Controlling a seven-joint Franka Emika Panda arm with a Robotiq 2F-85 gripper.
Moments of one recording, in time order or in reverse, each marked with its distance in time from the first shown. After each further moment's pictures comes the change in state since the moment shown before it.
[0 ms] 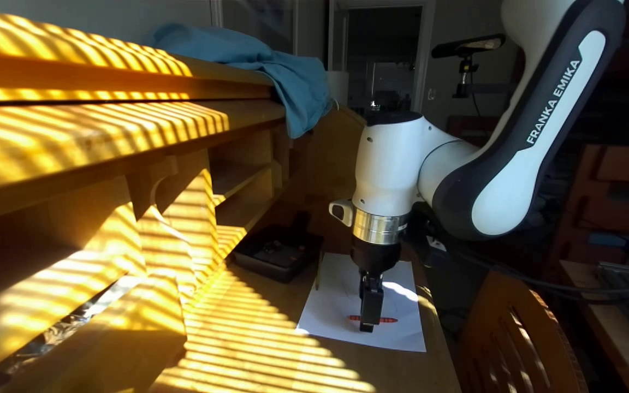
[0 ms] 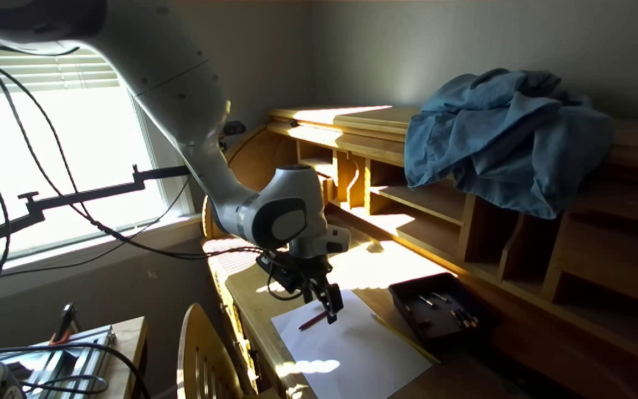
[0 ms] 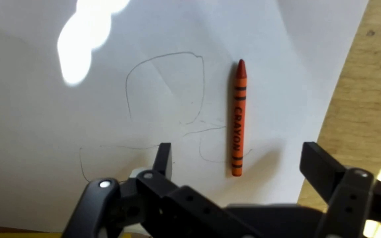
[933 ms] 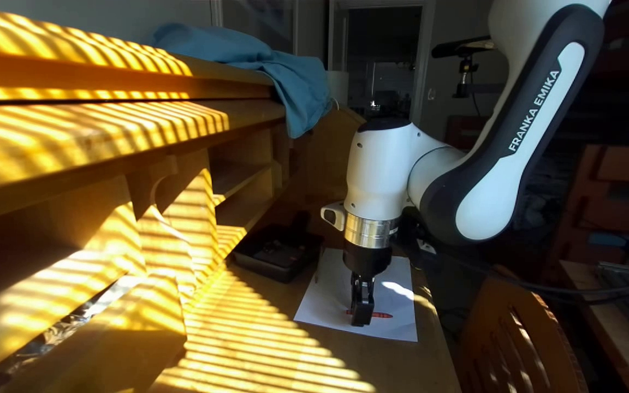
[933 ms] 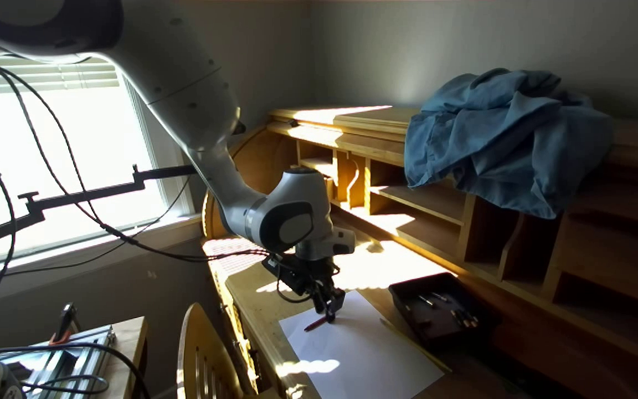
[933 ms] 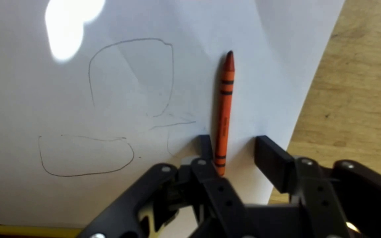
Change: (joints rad) arm -0.025 0.044 0.022 0.048 0.009 0.000 -0.050
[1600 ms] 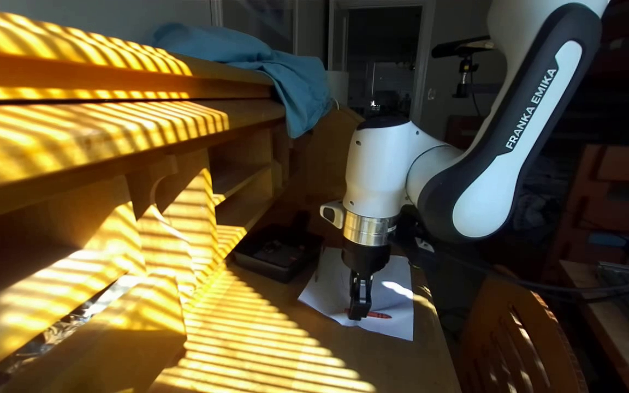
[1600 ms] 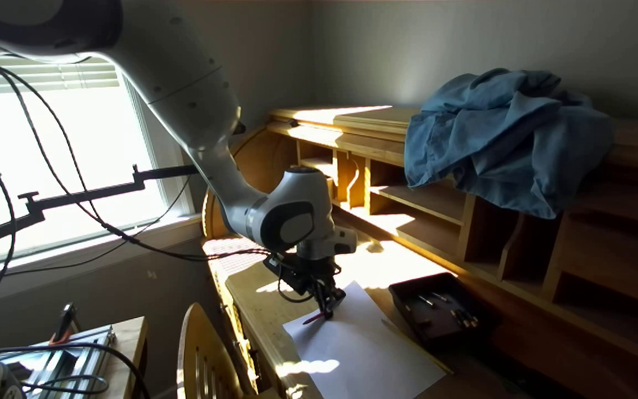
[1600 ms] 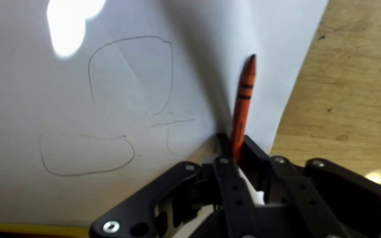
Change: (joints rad) arm -0.007 0.000 0.003 0.005 0.010 0.000 -0.004
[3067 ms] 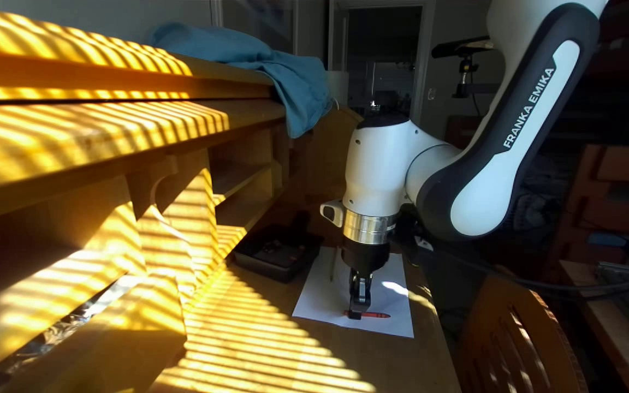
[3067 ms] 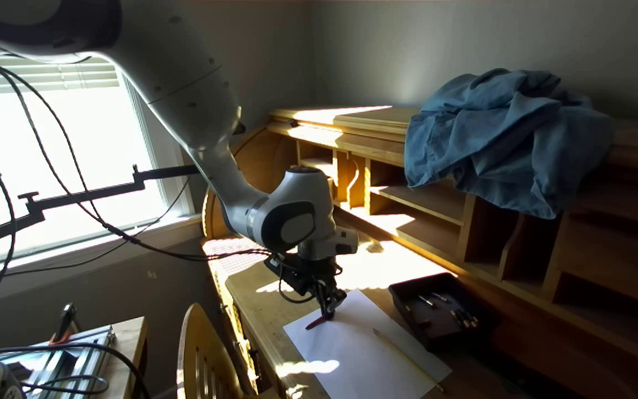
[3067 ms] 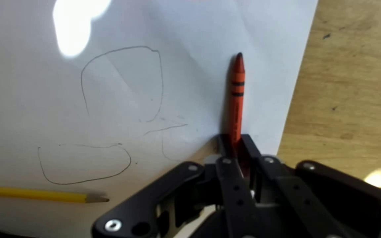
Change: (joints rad) arm -0.007 -0.001 0.001 0.002 0.001 -0.003 -0.003
